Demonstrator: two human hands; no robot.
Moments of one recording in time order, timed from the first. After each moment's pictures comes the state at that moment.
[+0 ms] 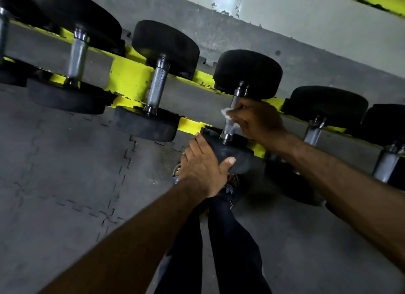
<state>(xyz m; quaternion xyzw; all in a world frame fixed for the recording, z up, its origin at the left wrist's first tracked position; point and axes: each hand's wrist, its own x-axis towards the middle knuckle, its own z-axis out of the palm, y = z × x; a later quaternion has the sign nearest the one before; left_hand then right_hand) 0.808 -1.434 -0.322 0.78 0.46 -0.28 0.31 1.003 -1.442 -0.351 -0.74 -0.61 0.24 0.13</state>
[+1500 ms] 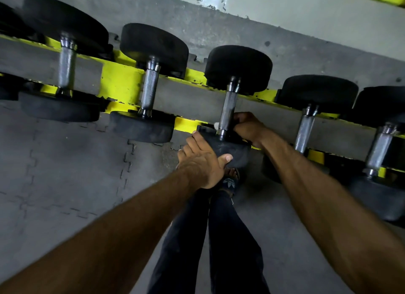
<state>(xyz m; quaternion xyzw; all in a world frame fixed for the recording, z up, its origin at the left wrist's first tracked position) 0.816 -1.423 -0.326 0.78 0.43 -0.36 0.29 0.980 -1.452 -0.385 -0.76 -0.14 0.58 0.26</state>
